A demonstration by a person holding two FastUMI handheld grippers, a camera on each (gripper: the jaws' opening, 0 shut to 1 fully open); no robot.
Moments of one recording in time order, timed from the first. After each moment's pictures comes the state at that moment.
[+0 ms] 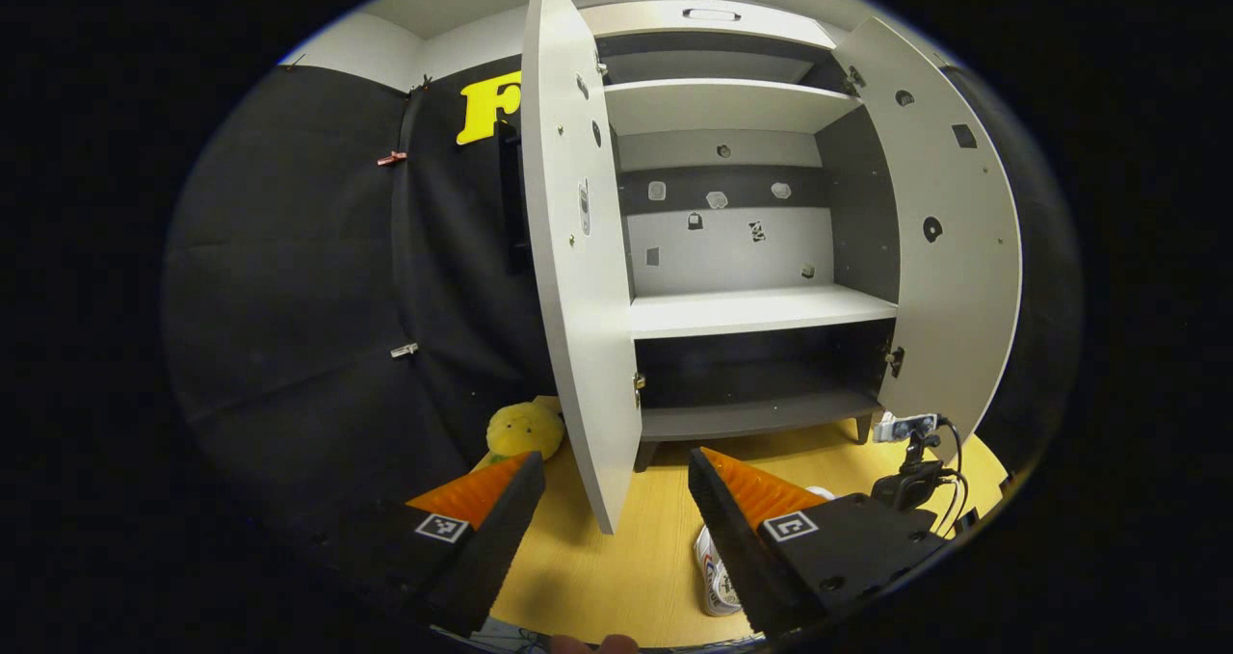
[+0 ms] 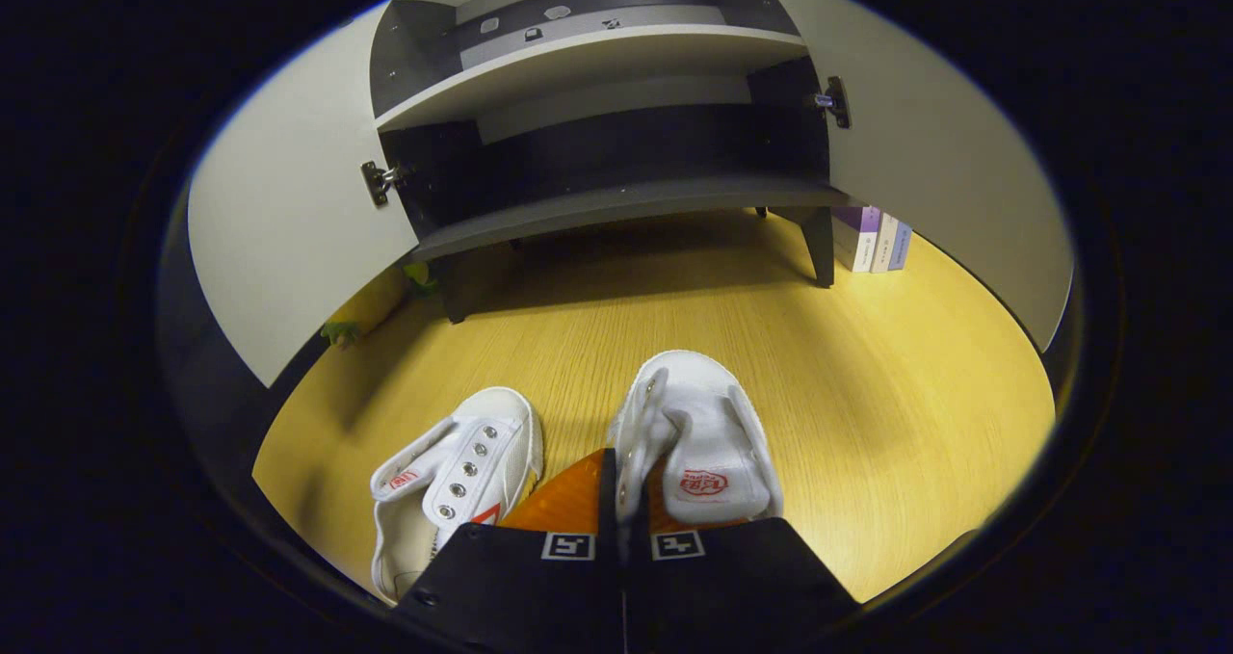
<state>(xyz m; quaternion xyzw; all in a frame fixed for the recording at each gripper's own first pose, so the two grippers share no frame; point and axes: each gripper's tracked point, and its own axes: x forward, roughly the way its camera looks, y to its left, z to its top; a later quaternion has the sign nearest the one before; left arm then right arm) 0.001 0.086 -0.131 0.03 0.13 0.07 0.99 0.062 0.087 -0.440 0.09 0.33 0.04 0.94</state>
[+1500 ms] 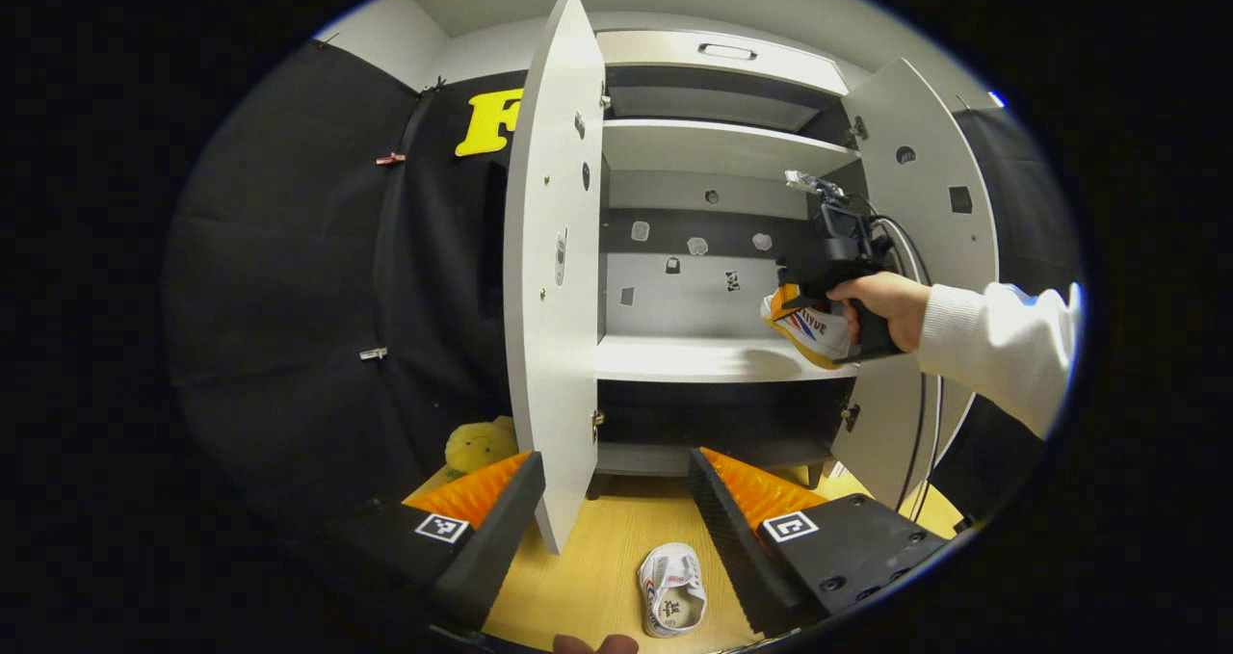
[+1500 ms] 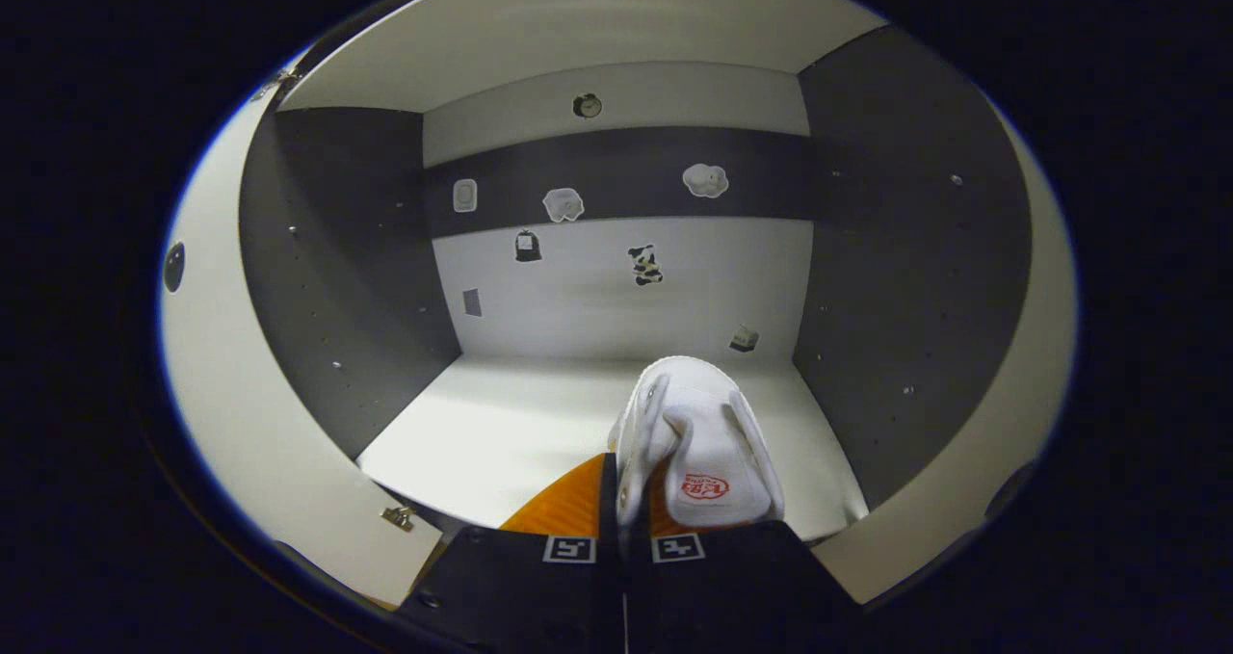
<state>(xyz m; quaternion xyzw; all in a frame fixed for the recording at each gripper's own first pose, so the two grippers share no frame) 0.003 0.059 -0.098 -0.03 0.08 0.04 1.00 0.369 0.069 -0.090 0.00 0.22 0.04 0.97</state>
